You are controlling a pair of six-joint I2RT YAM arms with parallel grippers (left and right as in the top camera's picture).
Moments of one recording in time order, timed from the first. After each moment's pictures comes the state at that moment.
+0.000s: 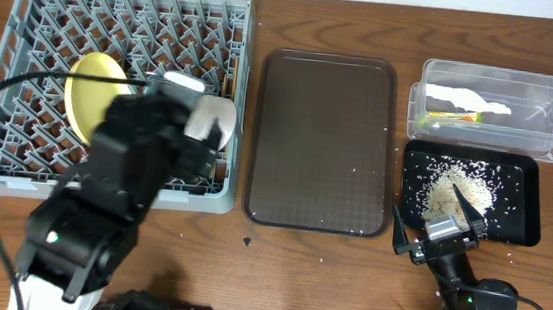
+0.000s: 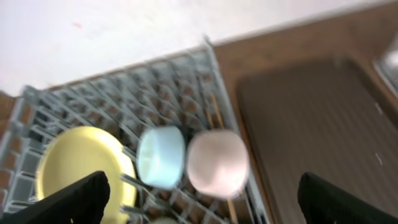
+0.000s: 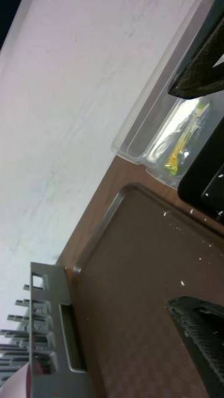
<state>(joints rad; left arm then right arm) -0.32 0.93 1.19 -0.80 -0.18 0.06 0.02 0.01 0.01 -0.04 -0.32 -0.37</state>
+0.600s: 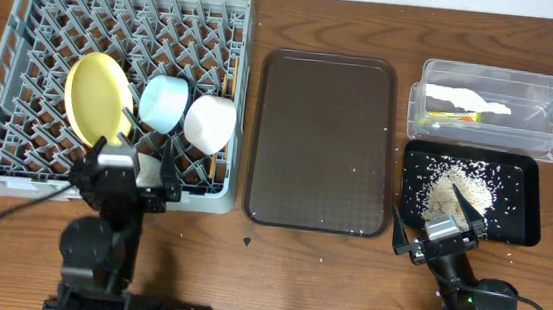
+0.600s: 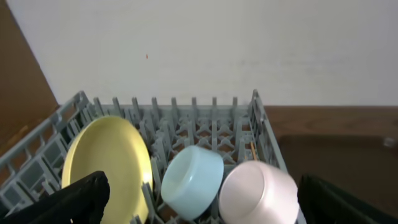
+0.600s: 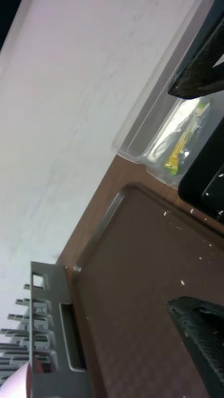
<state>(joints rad) -0.04 0.33 0.43 -0.20 -0.08 0.00 0.02 0.01 0.01 -0.04 -0.32 -0.37</state>
